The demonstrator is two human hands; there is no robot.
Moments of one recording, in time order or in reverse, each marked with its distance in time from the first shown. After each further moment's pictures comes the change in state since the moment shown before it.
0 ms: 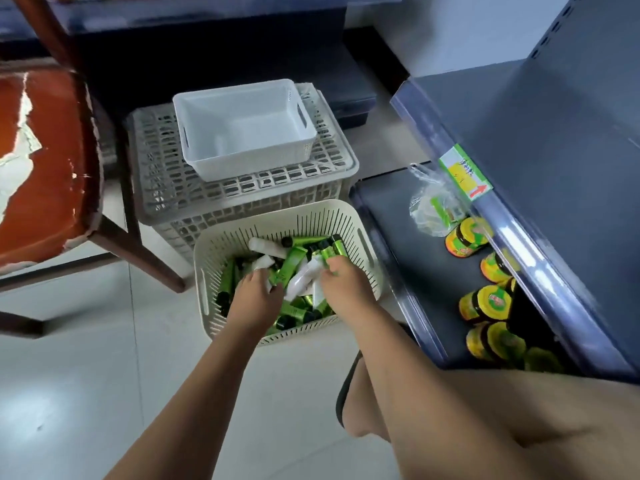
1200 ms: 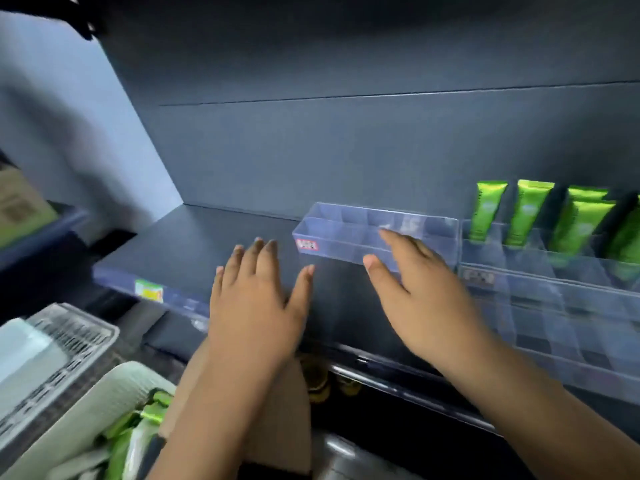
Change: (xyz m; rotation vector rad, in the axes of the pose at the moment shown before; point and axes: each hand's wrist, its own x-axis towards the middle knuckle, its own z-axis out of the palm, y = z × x) left_hand -0.355 0.359 0.066 0.296 0.283 1.167; right_hand -0.420 0.189 -0.305 -0.064 1.059 0.090
